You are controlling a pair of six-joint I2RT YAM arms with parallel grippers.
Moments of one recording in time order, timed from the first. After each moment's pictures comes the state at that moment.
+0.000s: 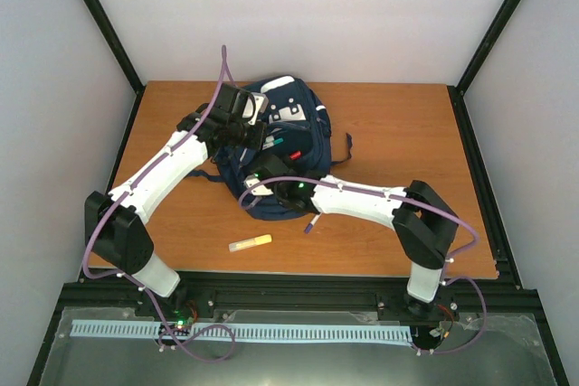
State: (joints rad) left arm -0.47 1.57 1.44 -0.70 0.12 -0.22; right arm 1.03 1.78 1.28 -0.30 0.66 -1.33
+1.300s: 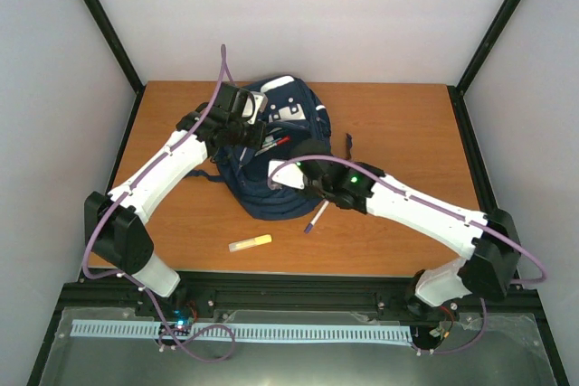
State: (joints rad) left arm -0.47 1.57 1.45 -0.70 0.10 -0.22; right arm 0.96 1.46 1.25 -0.54 0.35 -0.83
